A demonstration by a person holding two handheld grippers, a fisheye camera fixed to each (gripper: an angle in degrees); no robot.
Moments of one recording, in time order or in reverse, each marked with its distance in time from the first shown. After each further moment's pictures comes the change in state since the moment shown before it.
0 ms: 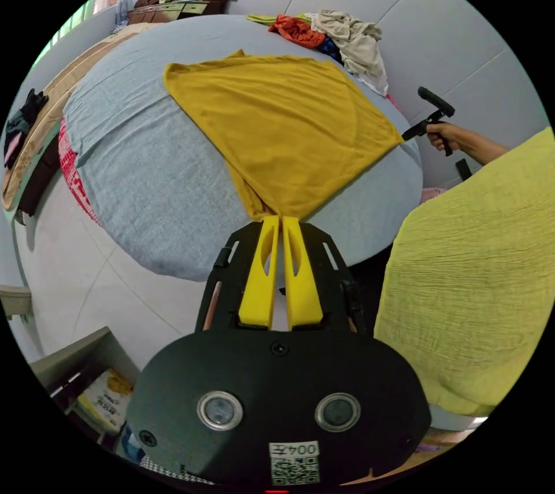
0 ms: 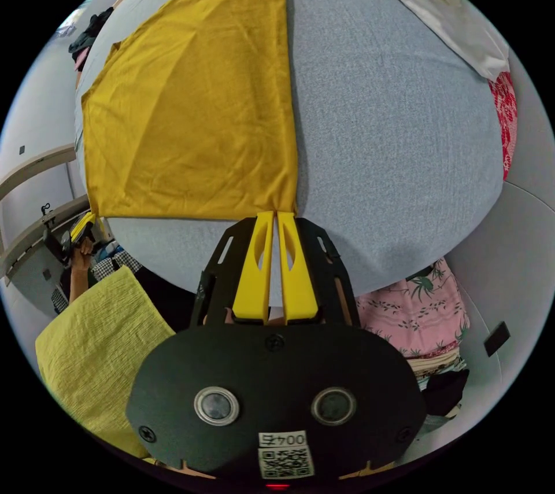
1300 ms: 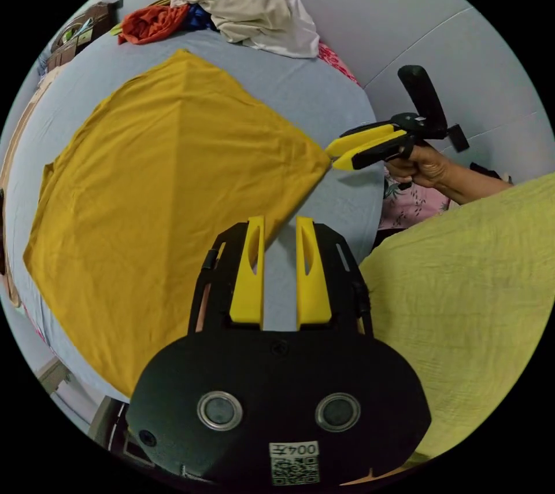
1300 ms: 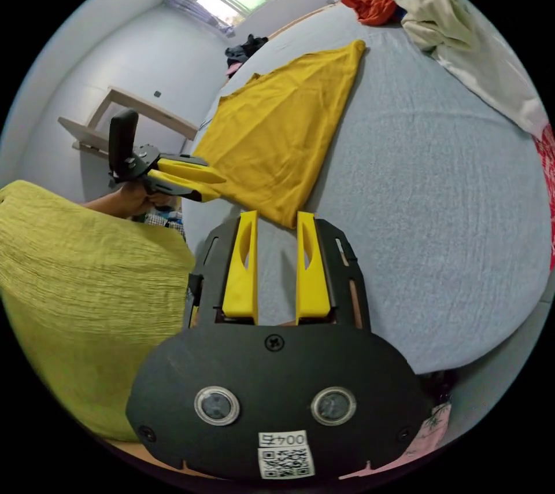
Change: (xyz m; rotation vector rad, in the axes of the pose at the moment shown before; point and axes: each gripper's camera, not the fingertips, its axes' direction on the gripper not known) left arm 0.302 -0.277 0.319 -0.216 0.036 0.191; right arm 0.150 0.160 -0.068 0.414 -0.418 -0.565
